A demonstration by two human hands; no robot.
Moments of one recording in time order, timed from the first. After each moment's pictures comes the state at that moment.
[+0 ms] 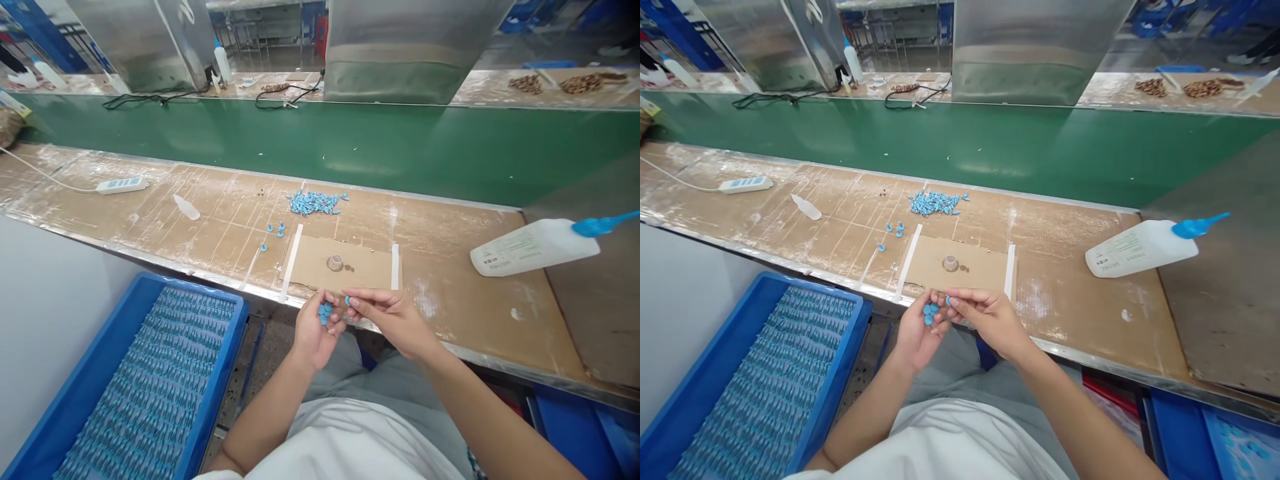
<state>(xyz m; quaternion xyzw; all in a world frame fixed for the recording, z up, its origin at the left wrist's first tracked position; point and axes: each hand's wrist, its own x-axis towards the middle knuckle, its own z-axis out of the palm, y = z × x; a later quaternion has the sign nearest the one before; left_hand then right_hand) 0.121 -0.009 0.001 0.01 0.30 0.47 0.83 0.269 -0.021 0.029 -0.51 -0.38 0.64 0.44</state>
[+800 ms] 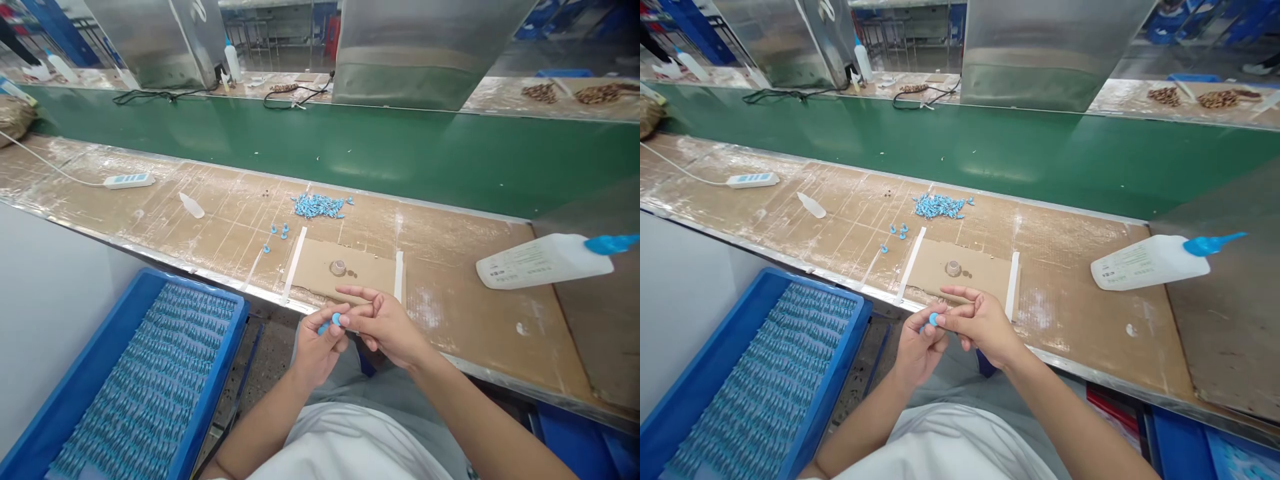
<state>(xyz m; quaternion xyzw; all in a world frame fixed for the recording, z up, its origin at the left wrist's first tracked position) 0.119 -0.034 -0.012 0.19 0.28 0.52 0.79 0.259 -0.014 0.034 -0.50 -0.33 0.71 0.36</state>
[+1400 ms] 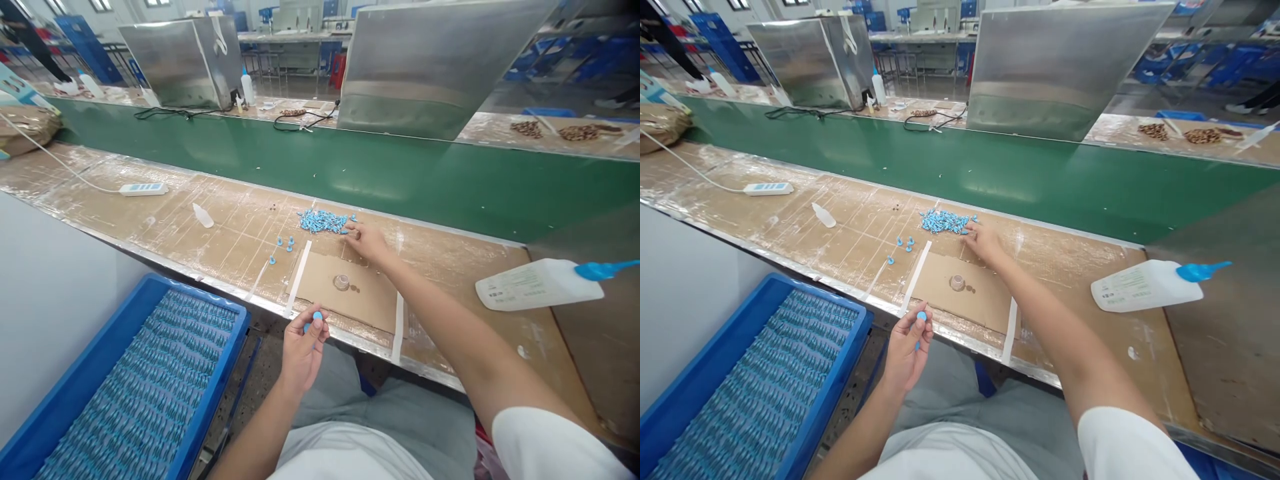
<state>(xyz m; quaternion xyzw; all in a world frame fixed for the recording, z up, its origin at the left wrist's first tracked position) 0.096 -0.021 -0.013 0.09 0.35 0.59 0.72 0.323 0.210 -0.053 -0.61 -0.73 0.12 0.29</state>
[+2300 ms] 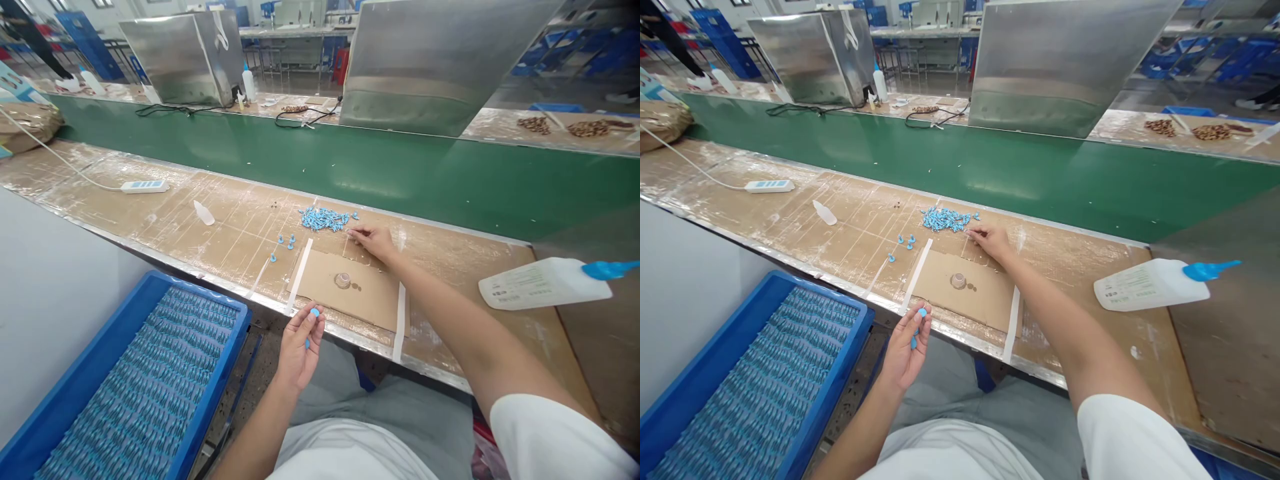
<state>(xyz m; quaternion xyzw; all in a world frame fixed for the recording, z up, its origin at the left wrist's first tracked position) 0.089 -0.020 -0.023 0.01 0.37 0.57 0.73 0.345 0.218 -0.084 -0.58 -0.65 0.30 0.39</state>
